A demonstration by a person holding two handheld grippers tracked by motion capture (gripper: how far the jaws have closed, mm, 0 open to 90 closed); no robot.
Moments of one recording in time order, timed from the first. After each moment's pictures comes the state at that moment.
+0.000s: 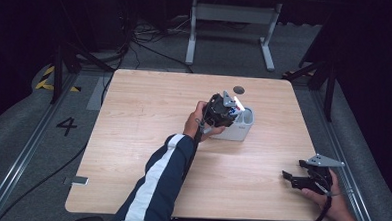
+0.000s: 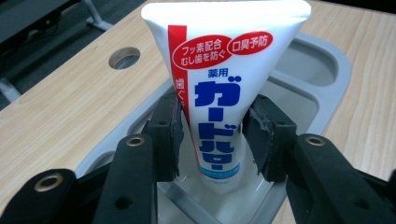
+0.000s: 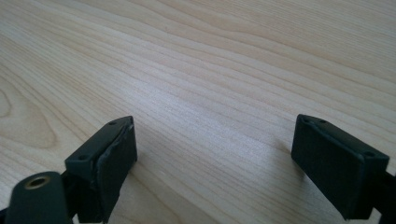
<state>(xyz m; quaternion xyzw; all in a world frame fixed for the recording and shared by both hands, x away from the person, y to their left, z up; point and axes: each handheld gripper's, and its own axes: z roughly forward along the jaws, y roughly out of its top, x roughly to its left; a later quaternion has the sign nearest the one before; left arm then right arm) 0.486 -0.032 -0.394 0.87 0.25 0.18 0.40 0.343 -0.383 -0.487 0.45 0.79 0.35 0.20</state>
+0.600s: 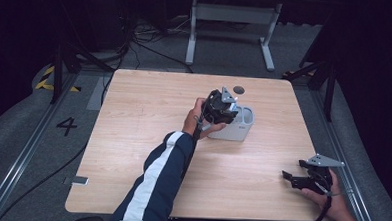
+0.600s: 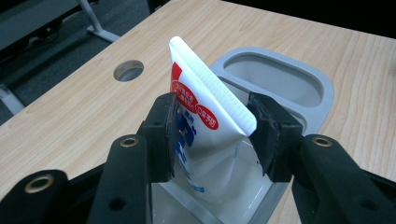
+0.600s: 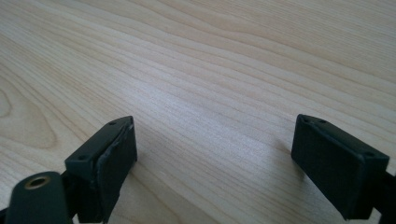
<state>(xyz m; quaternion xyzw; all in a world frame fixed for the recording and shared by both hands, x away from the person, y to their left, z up) 0.486 -0.028 -0.380 0.86 0.25 0.18 0.41 0.343 -0.383 -0.487 0.45 0.79 0.35 0.20</state>
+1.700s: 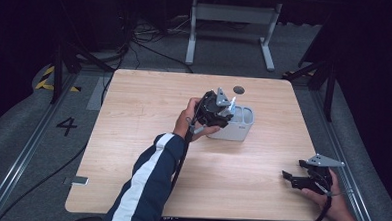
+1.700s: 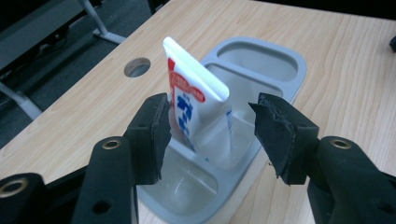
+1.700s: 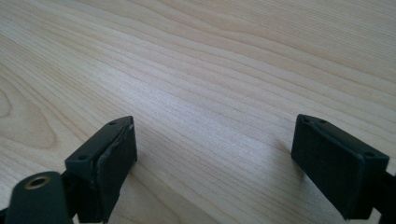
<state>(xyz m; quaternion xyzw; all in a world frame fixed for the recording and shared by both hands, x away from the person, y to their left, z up) 0.463 -0.006 -0.362 0.87 0.22 0.21 0.39 0.343 -0.382 -0.487 0.45 0.79 0.35 0.20</state>
